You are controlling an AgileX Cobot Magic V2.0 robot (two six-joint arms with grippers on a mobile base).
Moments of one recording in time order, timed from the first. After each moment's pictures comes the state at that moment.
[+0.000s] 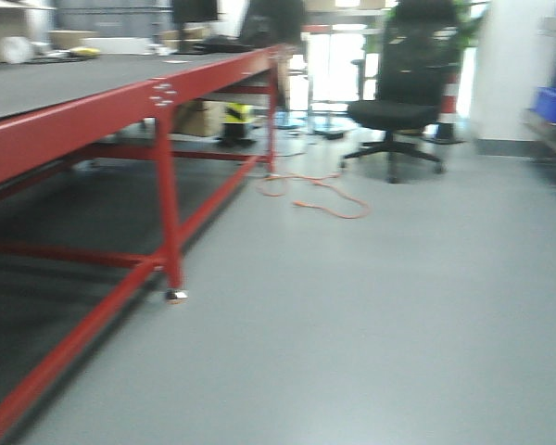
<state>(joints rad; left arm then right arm) 0.08 0.21 -0.39 -0.01 0.29 0.00 -0.09 0.30 -0.64 0.15 0.49 -0.16</state>
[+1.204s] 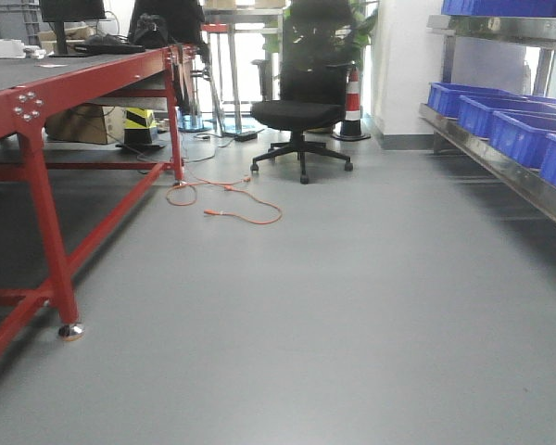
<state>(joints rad) 0.08 0.21 -0.39 -0.01 0.29 0.00 -0.09 0.30 -0.64 0.15 0.49 -0.16</state>
